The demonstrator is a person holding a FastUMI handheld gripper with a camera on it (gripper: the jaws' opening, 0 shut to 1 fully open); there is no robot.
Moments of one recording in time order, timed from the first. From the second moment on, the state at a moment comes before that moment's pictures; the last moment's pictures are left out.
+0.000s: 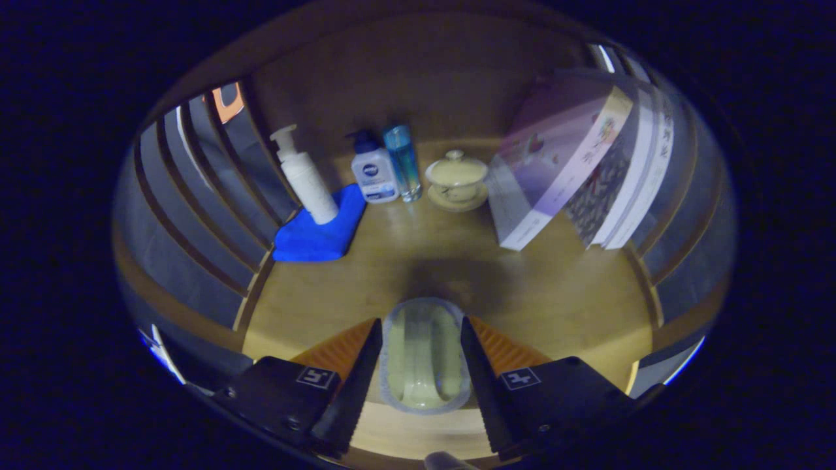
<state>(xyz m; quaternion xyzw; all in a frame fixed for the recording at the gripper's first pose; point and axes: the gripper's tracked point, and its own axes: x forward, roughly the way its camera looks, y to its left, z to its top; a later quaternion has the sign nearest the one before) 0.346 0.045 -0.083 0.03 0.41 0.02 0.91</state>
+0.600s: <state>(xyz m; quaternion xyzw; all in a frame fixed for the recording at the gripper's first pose) 0.269 0.058 0.003 0.00 0.23 0.04 0.97</state>
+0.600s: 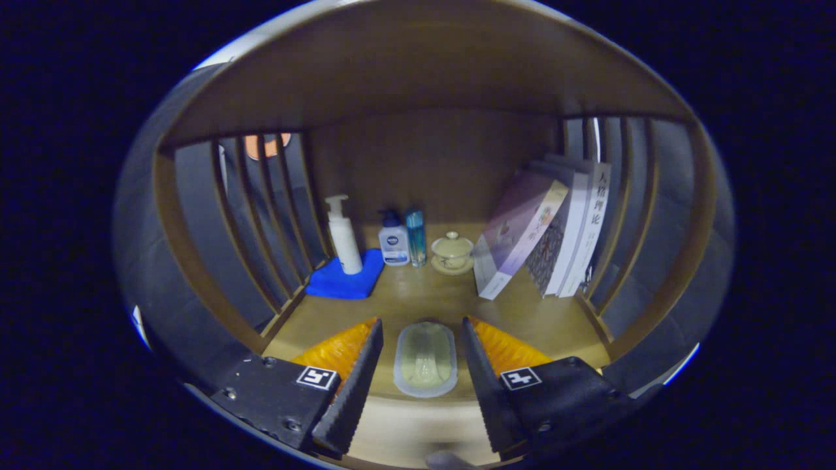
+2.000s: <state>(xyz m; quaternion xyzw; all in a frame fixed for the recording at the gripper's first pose) 0.000 0.028 -0.124 0.00 0.04 0.01 1.00</state>
